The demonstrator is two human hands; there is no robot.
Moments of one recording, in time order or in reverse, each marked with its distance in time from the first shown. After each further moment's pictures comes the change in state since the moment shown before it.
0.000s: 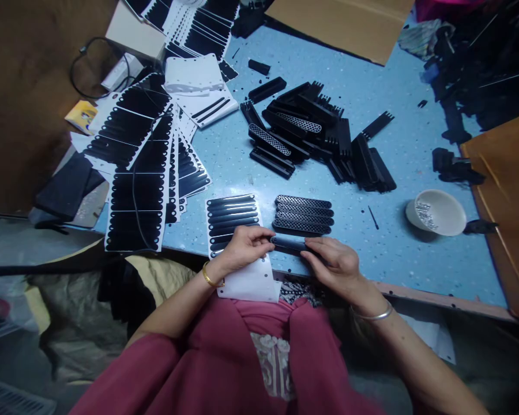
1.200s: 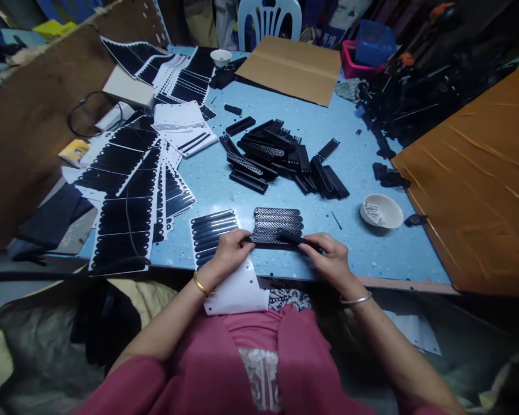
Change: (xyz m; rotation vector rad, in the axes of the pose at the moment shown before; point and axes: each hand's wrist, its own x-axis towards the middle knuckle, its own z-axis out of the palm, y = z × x) left_hand 0.015 0.000 -0.001 0.495 0.211 0.332; right_hand -0.011 0.027 -0.021 0.027 0.256 0.146
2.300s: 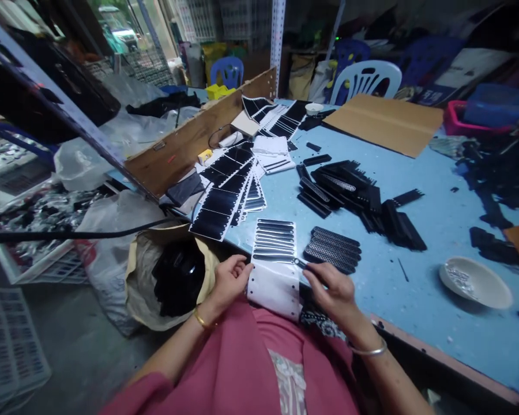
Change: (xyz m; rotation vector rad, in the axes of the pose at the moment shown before) left_hand -0.153 0.022 -0.063 -0.257 0.613 -0.380; right_hand -0.014 -0.104 0.049 0.216 -0.117 -0.391
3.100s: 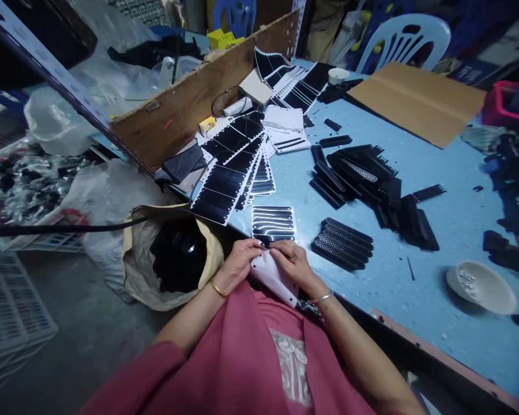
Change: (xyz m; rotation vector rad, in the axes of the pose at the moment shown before) left_hand 0.031 -0.017 0.018 -0.703 -0.223 -0.443; right_hand 0.010 0.020 0.098 0.196 -0.405 0.163
